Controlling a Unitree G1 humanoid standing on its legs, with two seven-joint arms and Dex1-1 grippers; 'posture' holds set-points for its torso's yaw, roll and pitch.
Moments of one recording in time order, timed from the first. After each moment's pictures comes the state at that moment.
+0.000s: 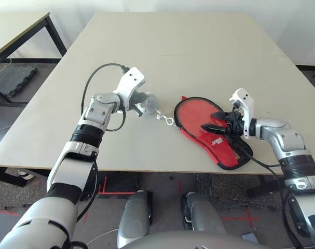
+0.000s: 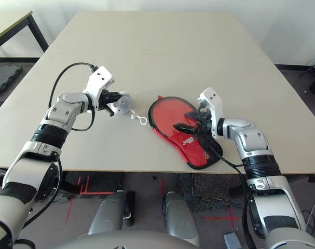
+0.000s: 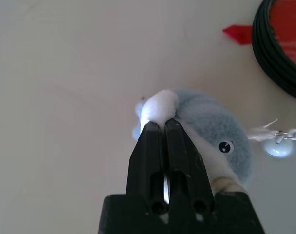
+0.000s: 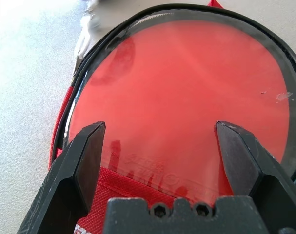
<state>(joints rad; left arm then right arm) -0.90 0.38 -0.17 0.74 0.02 0.26 -0.73 -0.46 -0.54 0.06 0.29 0.27 0.55 0.99</state>
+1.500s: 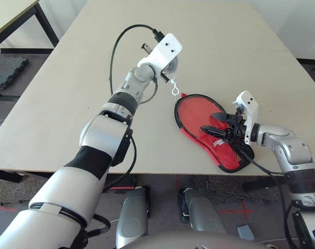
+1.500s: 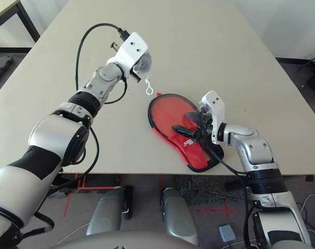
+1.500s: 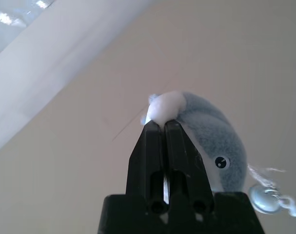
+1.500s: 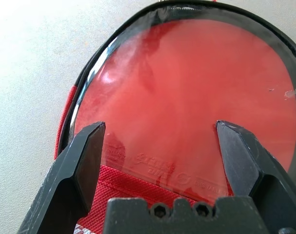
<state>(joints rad) -1.33 0.06 -0.17 1.32 0.23 -0.23 -0.26 -0.30 -0.56 0.02 0.05 0.35 0.59 0.89</state>
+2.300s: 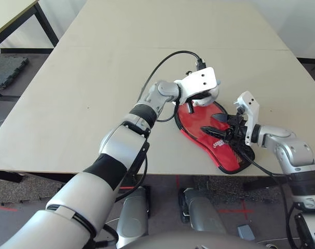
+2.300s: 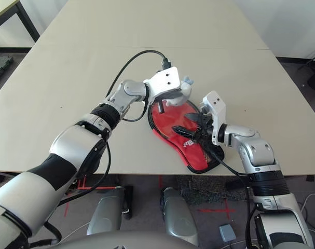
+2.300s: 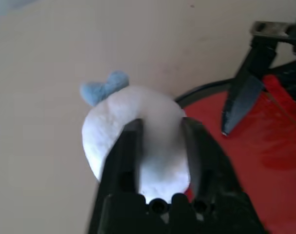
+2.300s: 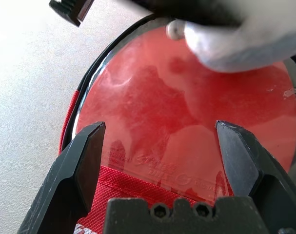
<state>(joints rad) -1.21 -0.02 -0.21 1.24 0.23 -0.27 -0.87 -0.32 -0.57 0.03 0.06 0.37 0.61 0.89</state>
